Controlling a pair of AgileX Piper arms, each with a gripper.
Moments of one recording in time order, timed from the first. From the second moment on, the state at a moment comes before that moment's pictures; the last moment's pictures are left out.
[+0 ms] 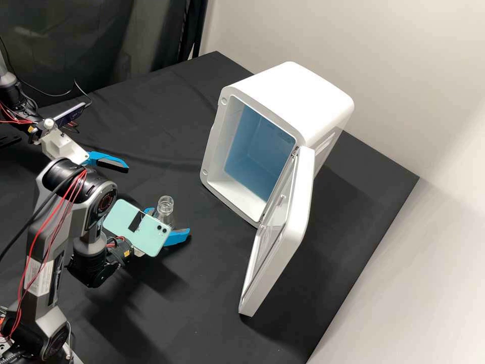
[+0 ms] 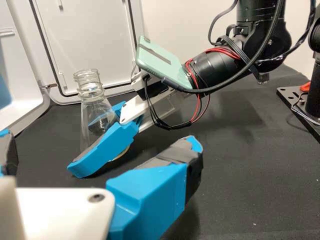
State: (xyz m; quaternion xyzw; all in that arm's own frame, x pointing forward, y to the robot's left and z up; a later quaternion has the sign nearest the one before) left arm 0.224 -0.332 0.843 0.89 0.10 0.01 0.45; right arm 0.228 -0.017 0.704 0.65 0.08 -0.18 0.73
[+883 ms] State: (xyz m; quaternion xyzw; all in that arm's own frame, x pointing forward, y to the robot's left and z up) left arm 0.226 -0.339 0.834 0.89 0.10 -0.02 0.45; right arm 0.189 0.003 0.794 0.69 0.01 -0.03 0.73
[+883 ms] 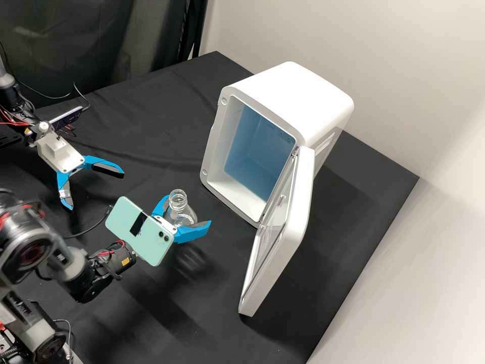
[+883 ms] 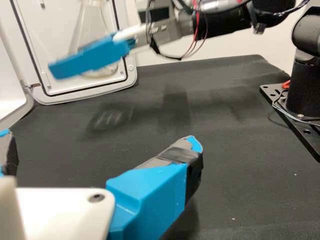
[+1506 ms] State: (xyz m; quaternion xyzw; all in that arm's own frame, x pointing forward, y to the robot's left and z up) left arm 0.226 -0.343 0.829 0.89 0.10 -0.03 0.45; right arm 0.176 0.012 0.816 0.70 0.00 0.03 0.72
